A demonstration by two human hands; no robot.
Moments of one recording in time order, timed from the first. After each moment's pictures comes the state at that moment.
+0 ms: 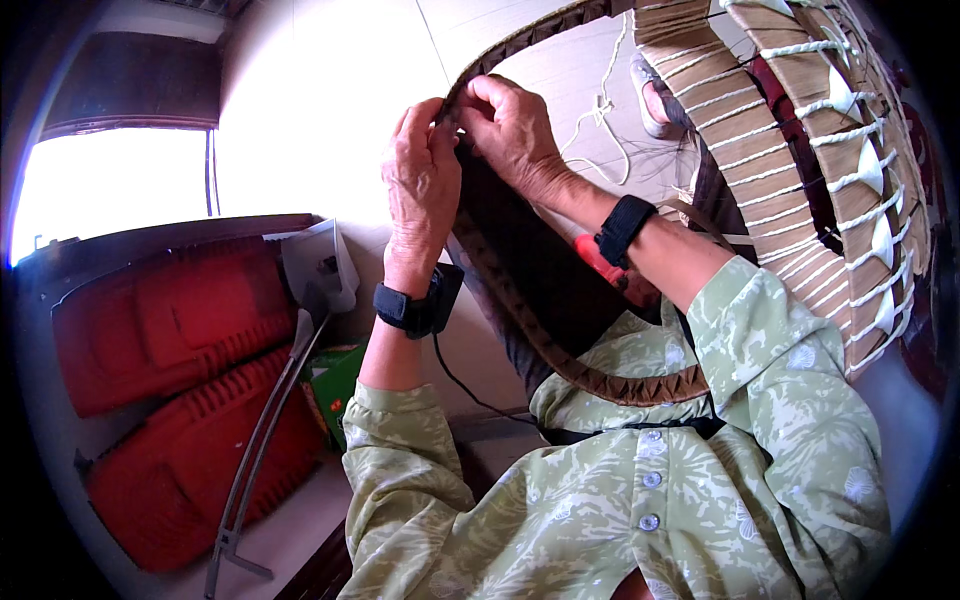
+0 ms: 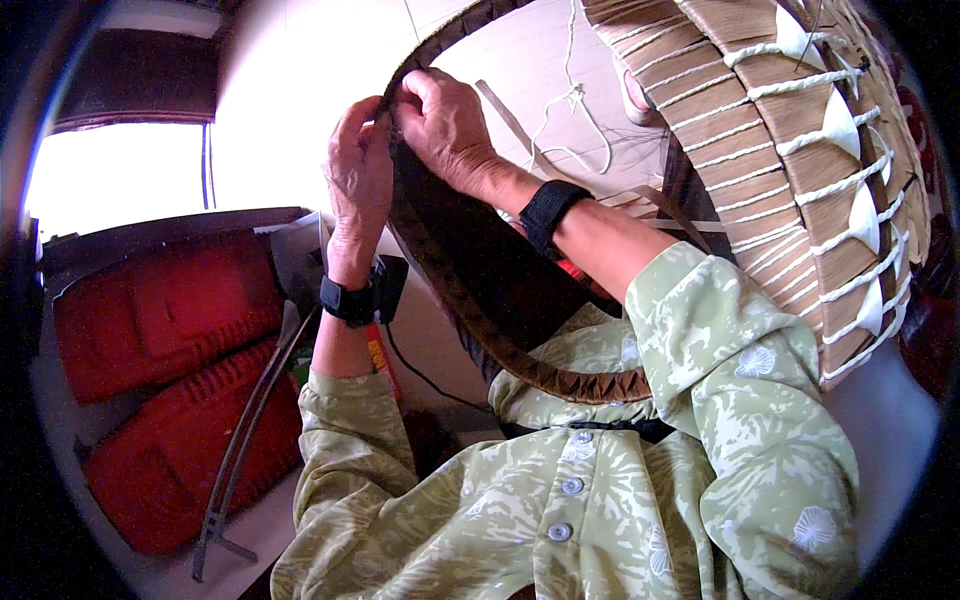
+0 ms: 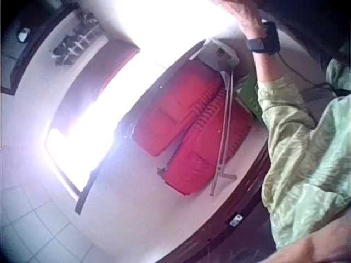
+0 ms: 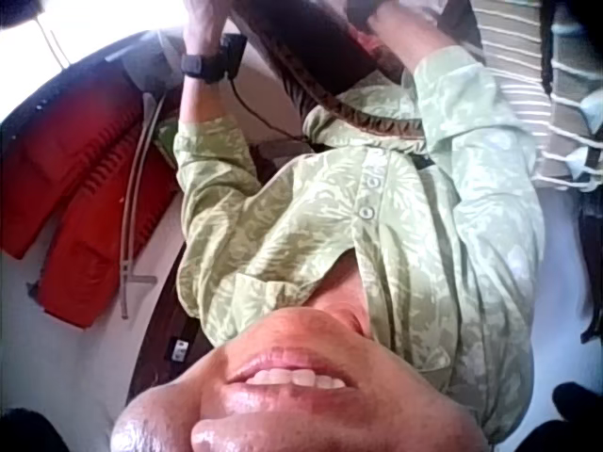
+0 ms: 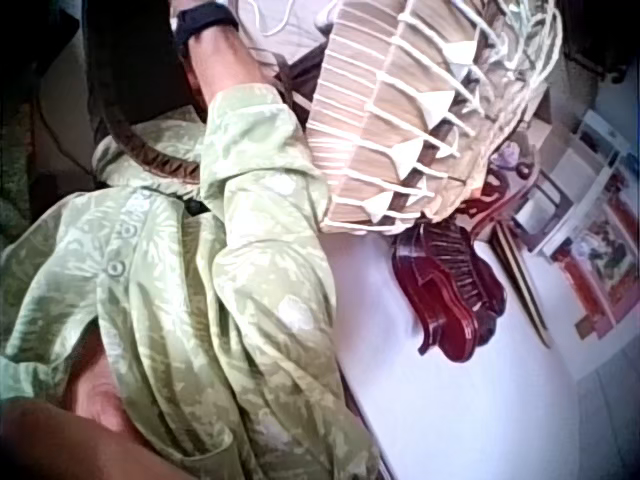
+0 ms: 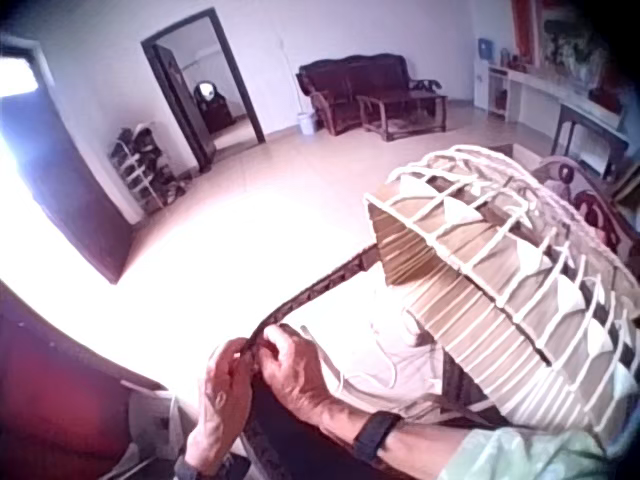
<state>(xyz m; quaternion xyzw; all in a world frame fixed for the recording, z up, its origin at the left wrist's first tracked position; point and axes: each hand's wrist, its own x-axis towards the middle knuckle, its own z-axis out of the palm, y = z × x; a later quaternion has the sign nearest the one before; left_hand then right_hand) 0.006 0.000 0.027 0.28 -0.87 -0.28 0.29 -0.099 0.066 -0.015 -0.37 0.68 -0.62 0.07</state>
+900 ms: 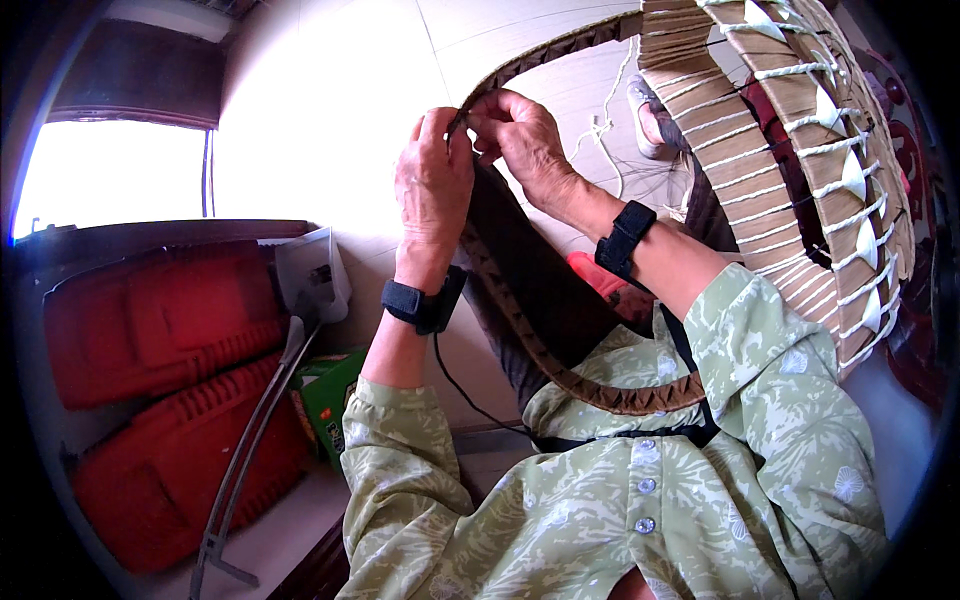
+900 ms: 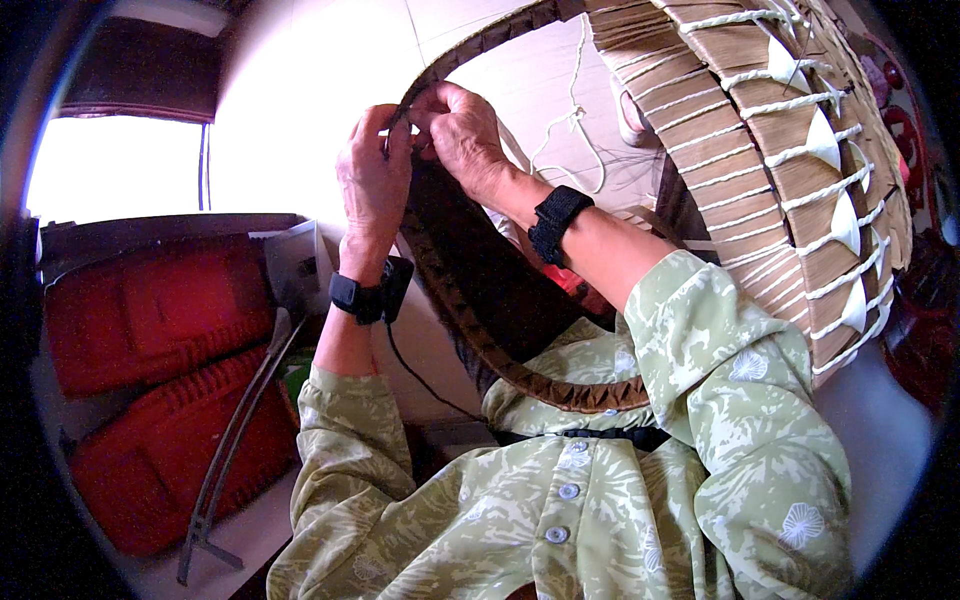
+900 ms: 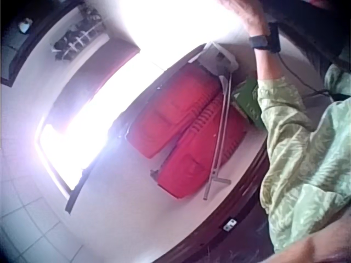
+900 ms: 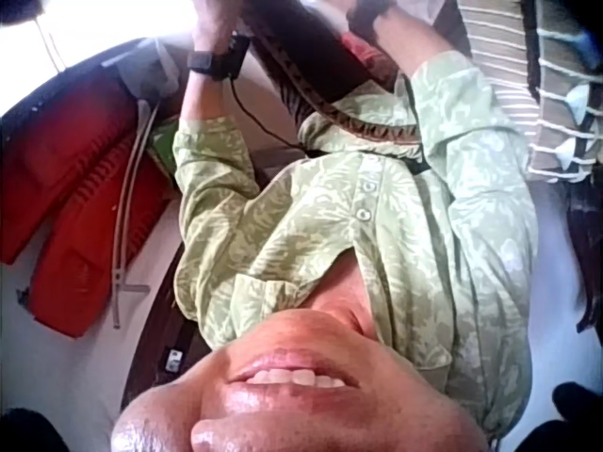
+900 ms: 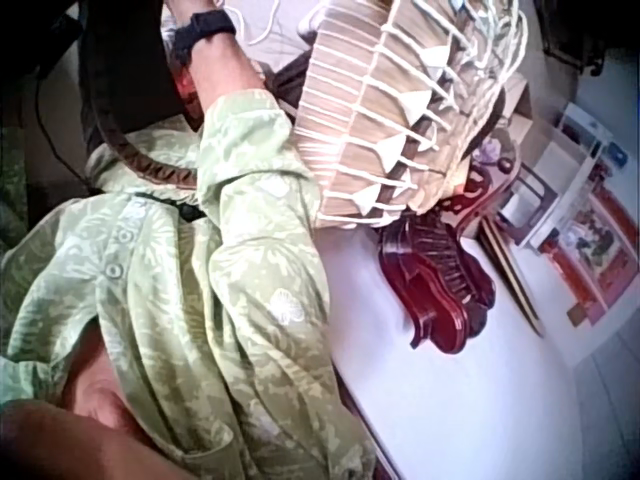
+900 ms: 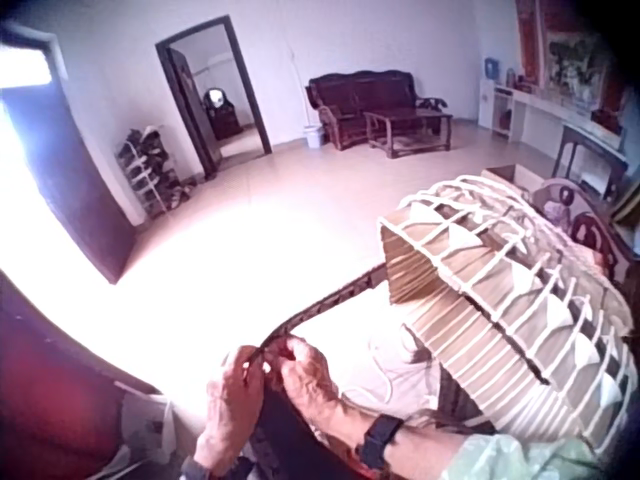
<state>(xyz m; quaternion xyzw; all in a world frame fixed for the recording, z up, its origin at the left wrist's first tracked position) 0.001 -0.005 0.018 0.27 -0.89 -0.23 0.30 -0.103 0.071 -0.001 -0.20 0.54 -0.72 0.38</state>
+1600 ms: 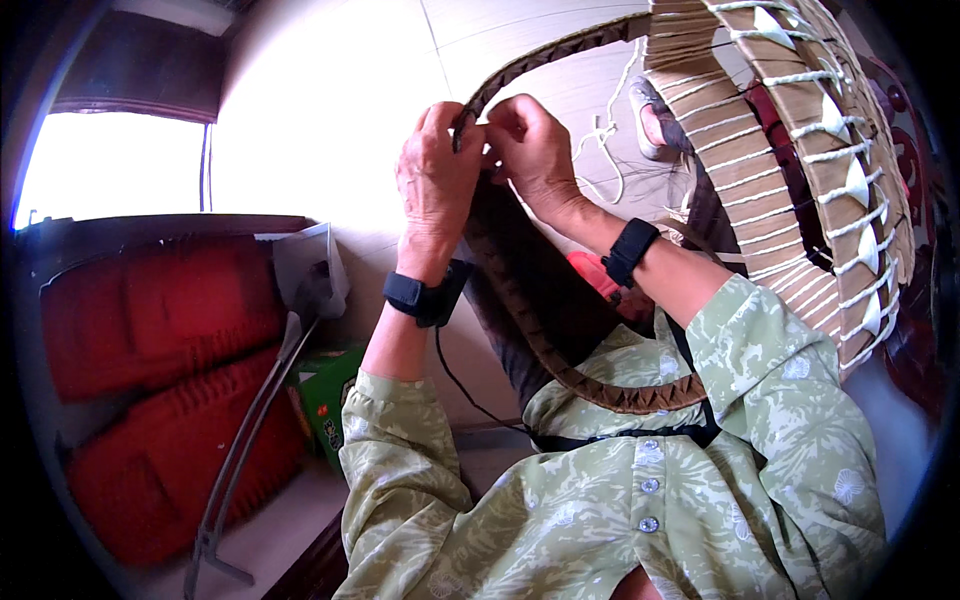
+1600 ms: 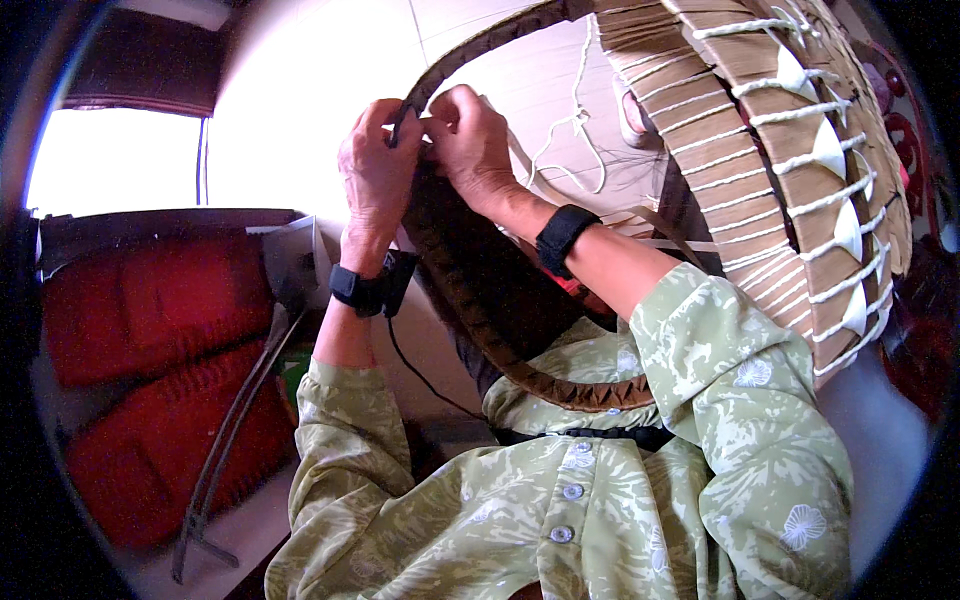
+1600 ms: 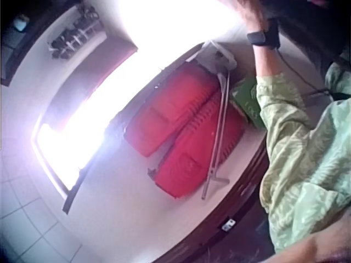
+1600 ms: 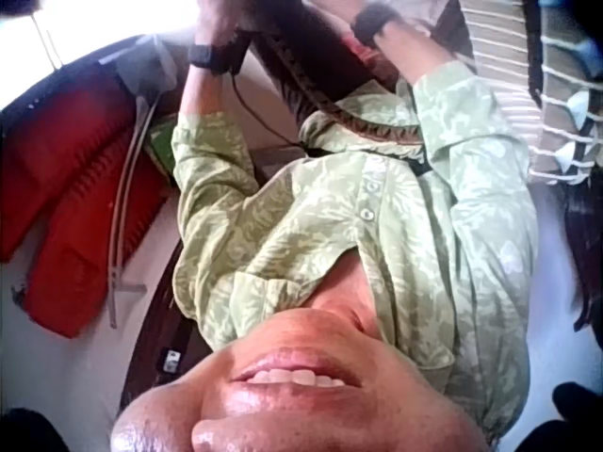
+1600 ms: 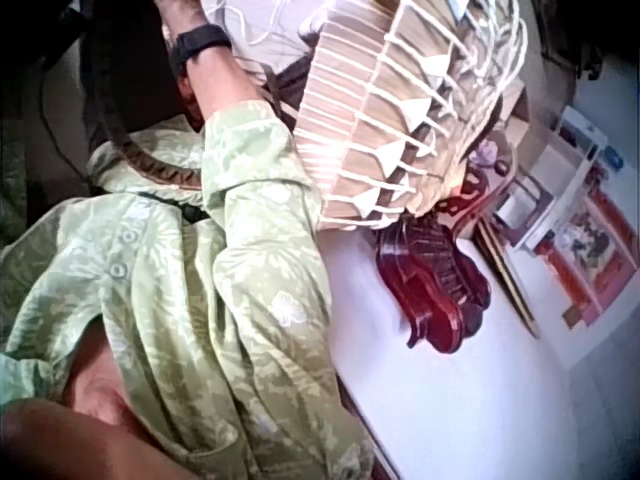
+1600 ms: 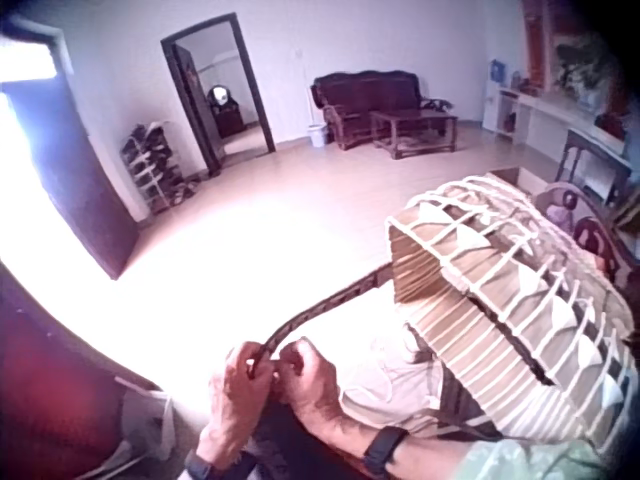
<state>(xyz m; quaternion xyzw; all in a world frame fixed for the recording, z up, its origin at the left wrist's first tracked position) 0.000 -0.004 0.025 0.31 -0.88 -0.22 0.28 -0.083 0.078 -0.007 -0.22 0.65 -0.67 0.27</state>
